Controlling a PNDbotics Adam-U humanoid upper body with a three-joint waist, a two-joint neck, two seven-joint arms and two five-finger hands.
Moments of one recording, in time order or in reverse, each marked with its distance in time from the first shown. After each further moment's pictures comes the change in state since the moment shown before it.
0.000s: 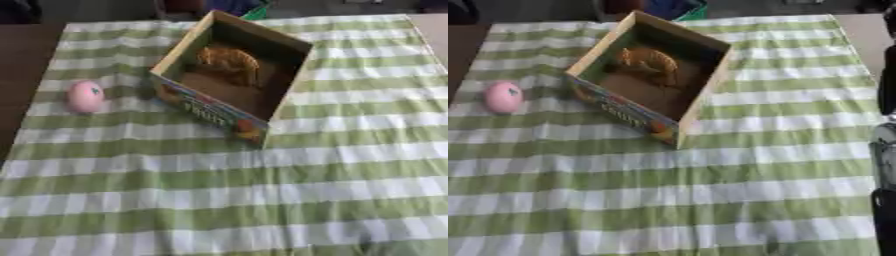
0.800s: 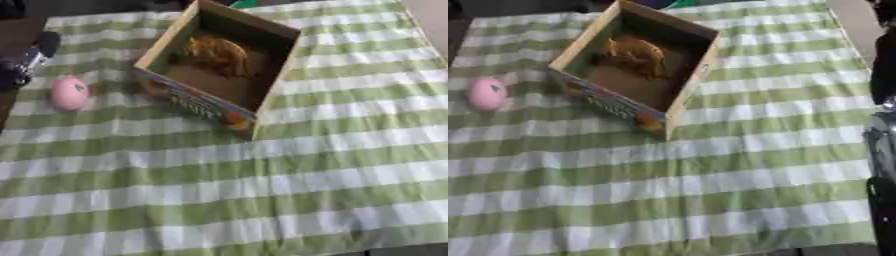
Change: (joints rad) left arm -0.093 0.329 -0.224 0.332 -0.208 -0.018 -0.206; right arm 0.007 -0.025 0.008 0.000 0.014 0.013 0.013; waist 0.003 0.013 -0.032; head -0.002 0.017
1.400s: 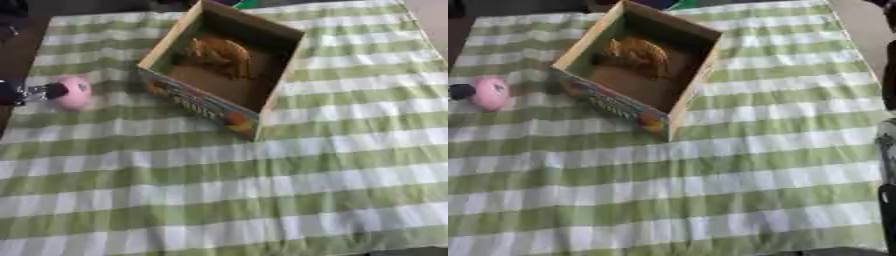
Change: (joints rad) left arm -0.085 0.053 -0.082 0.268 0.008 -0.163 -0.166; right arm -0.003 0.001 0.012 0.000 -0.001 0.011 0.015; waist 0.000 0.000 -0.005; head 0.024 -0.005
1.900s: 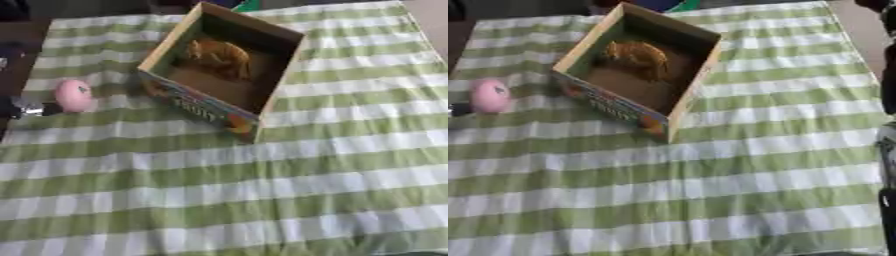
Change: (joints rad) left arm -0.071 -0.008 -0.006 0.154 0.007 -0.128 -0.141; right arm 0.000 0.001 0.006 0.000 0.000 0.008 0.008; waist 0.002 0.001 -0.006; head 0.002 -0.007
